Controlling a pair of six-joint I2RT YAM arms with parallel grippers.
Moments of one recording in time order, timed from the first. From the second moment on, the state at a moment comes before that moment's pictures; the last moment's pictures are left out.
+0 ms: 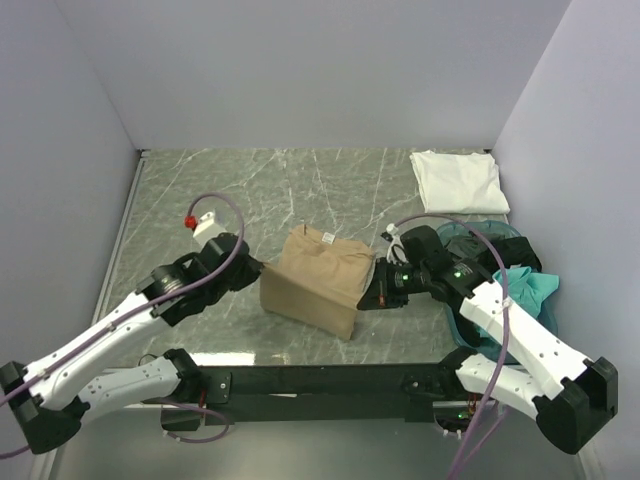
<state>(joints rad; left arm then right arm) -0.83 0.89 0.93 -0.77 -0.43 -1.16 0.57 0.97 0.80 -0.72 -0.50 0.65</state>
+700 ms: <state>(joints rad) -0.56 1.30 1.04 -0.42 -0.26 -0.93 0.34 1.27 0.93 -0.63 -0.54 0.53</state>
